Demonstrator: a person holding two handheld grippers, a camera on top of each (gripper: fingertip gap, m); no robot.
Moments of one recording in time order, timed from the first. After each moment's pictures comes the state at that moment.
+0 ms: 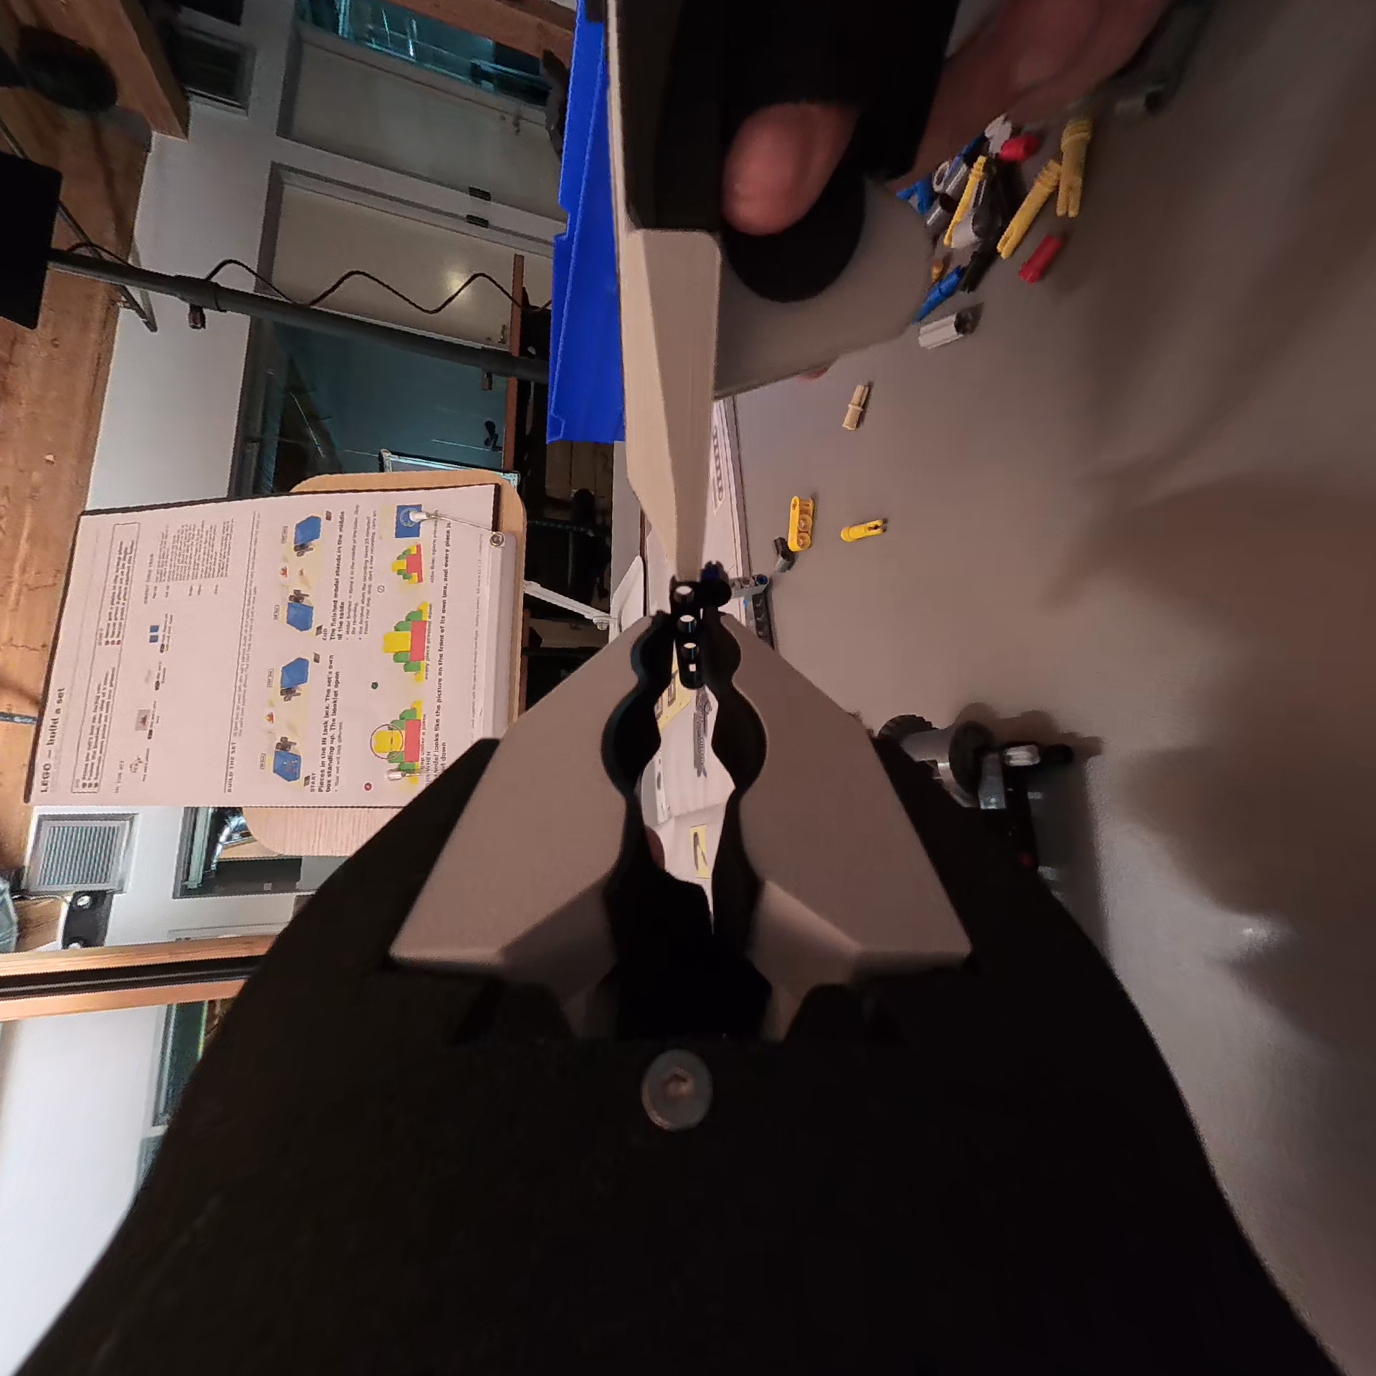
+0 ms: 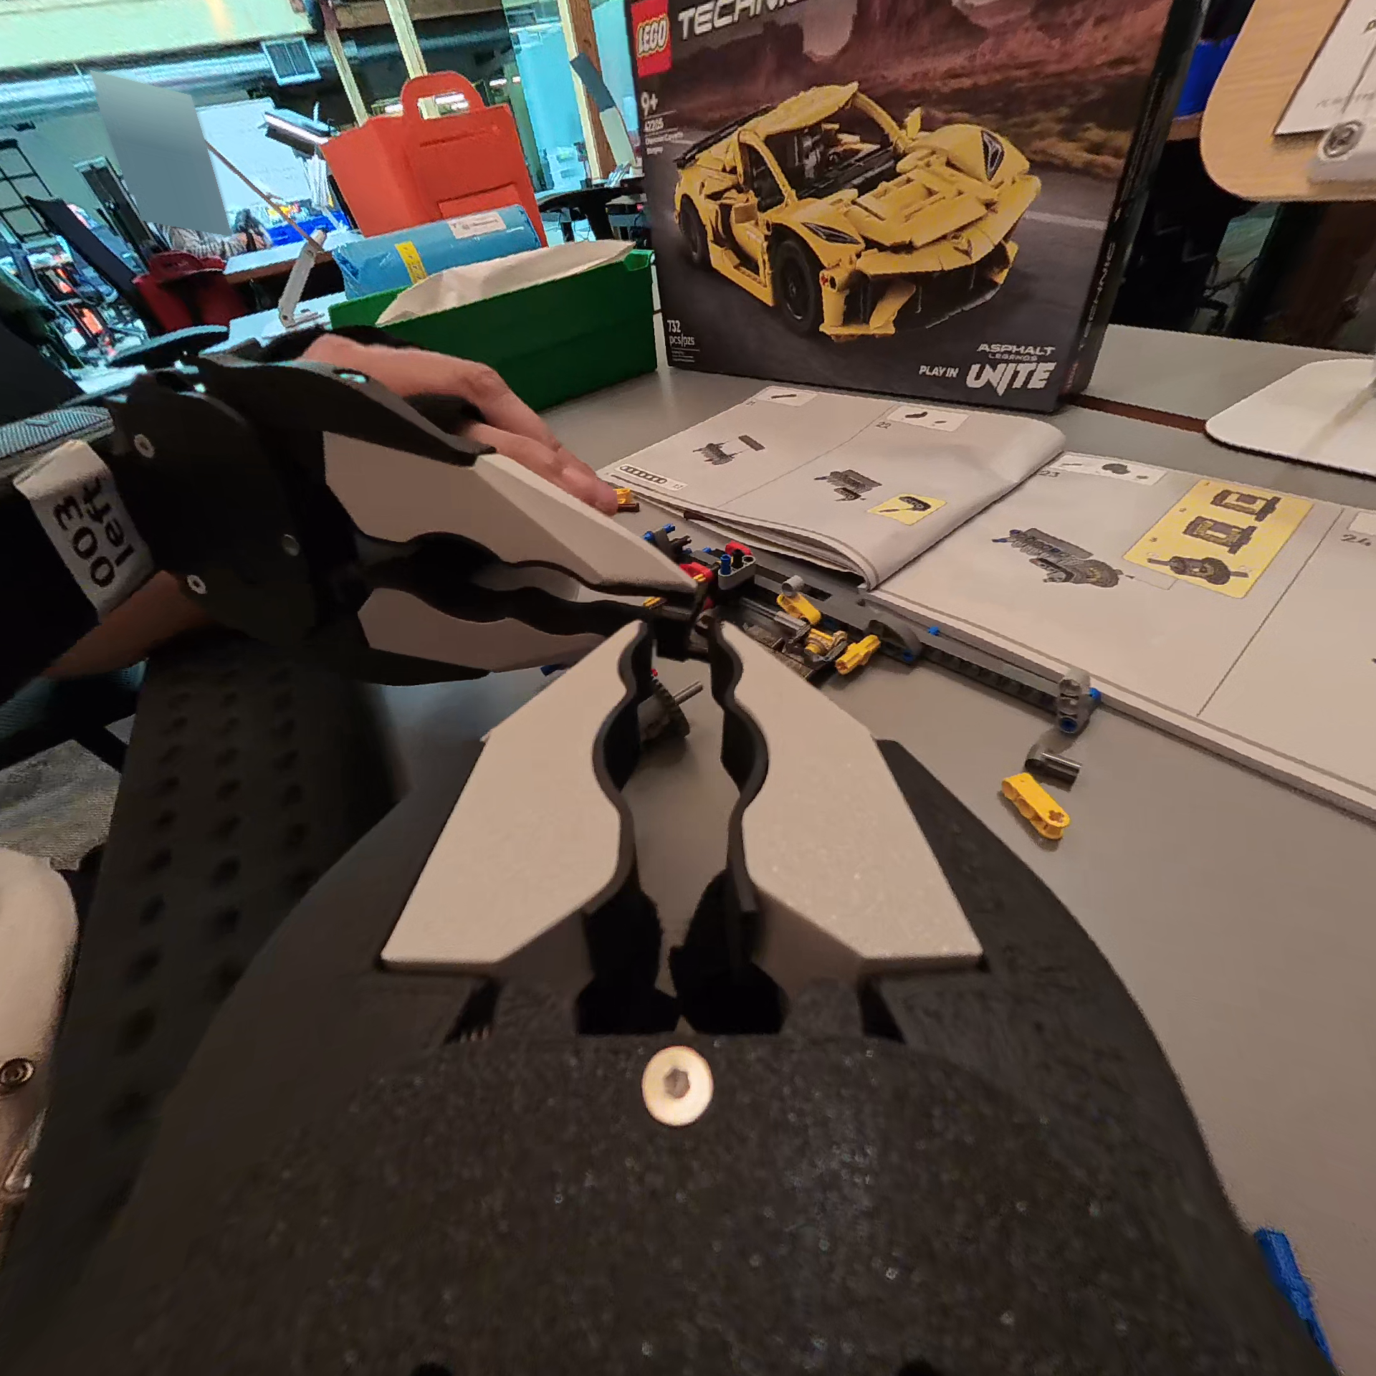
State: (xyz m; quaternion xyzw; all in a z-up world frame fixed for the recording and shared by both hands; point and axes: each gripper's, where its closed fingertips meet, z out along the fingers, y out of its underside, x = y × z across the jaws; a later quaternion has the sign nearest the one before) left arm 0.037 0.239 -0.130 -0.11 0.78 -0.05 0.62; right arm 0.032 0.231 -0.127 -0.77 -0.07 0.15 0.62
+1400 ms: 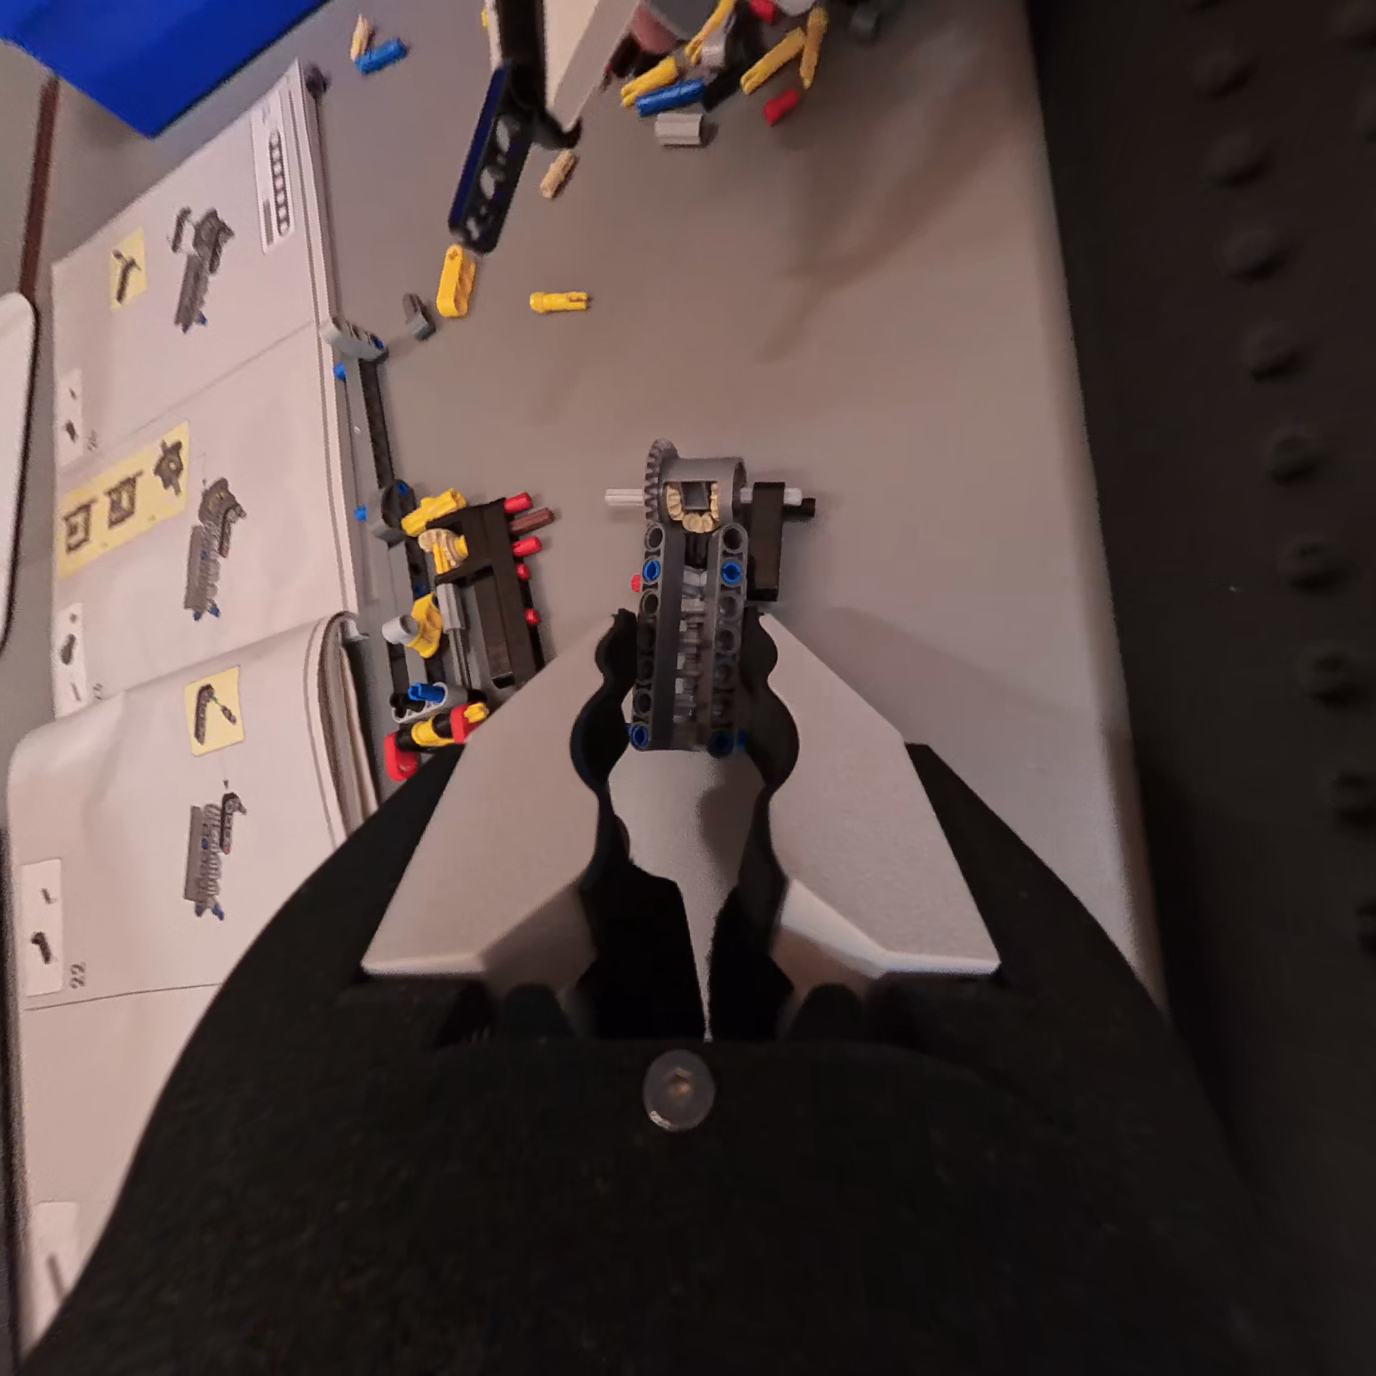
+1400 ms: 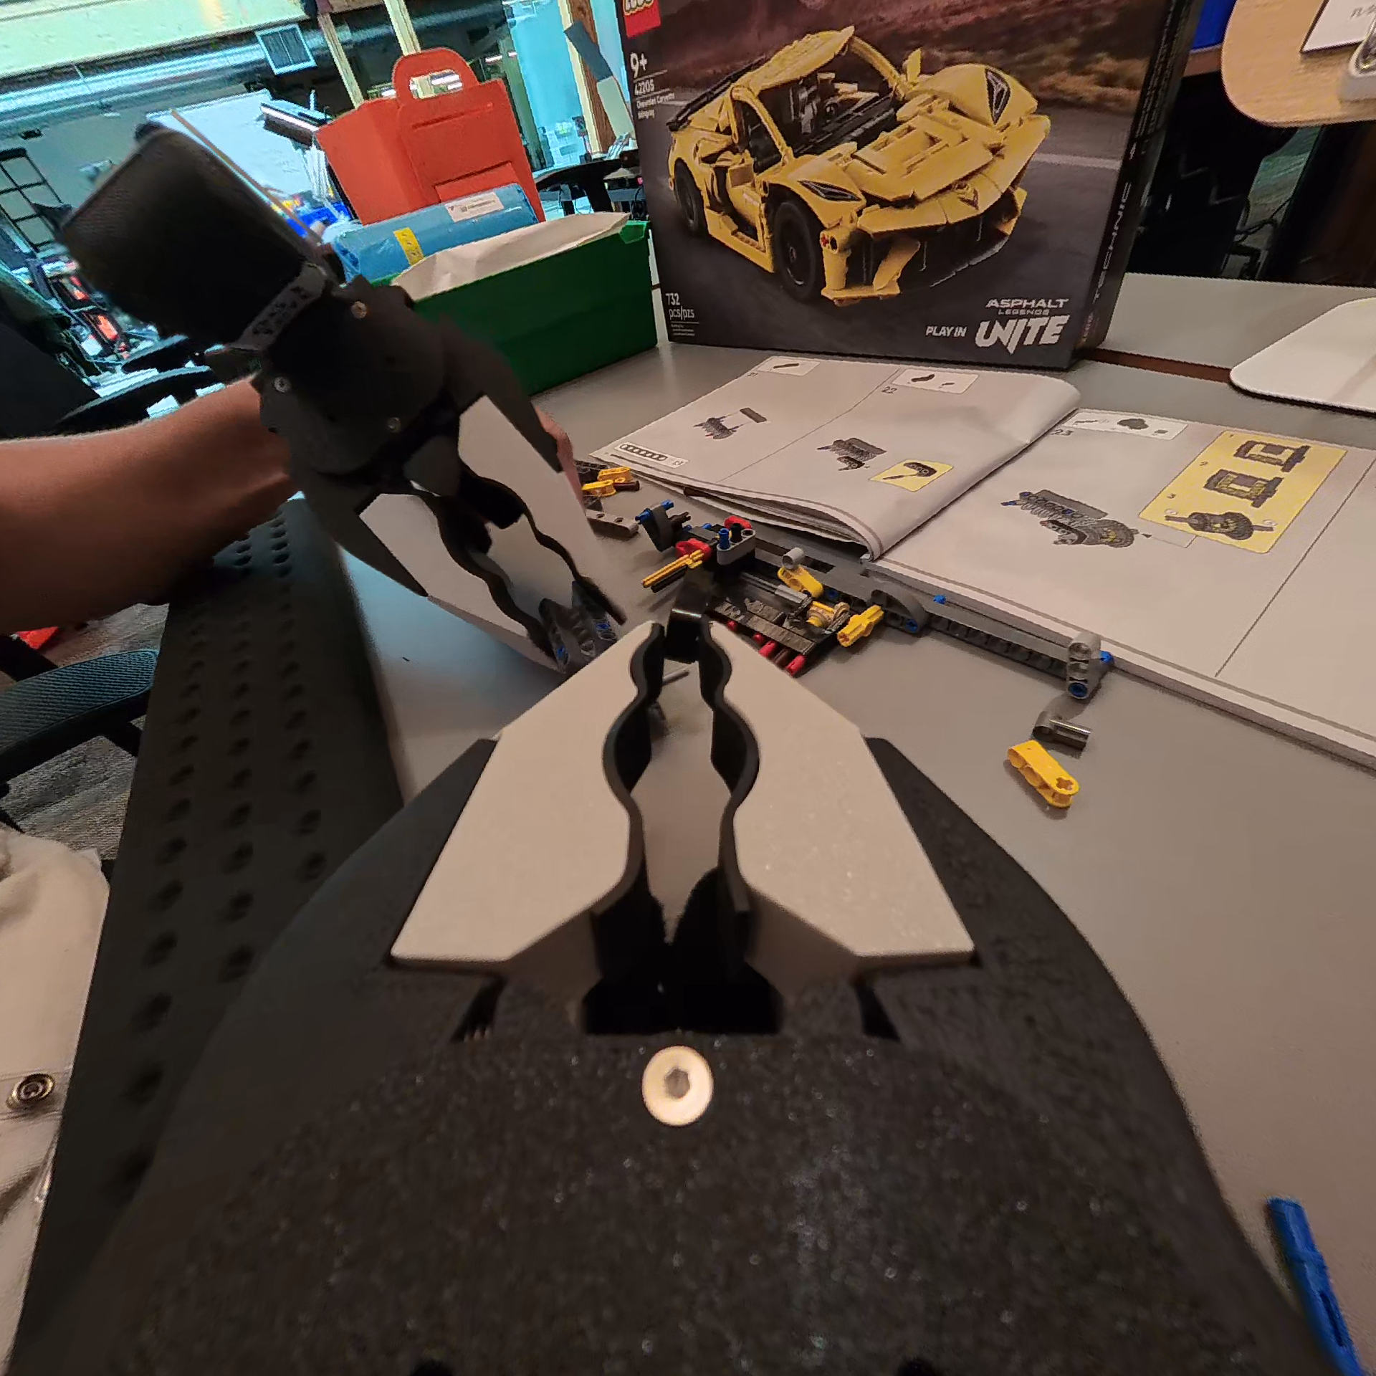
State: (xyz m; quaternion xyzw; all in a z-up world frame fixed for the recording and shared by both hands) left arm -0.028 0.274 -0.196 -0.30 0.88 -0.25 0.29; right arm 0.035 0.229 -0.134 -0.78 -0.06 0.17 0.61
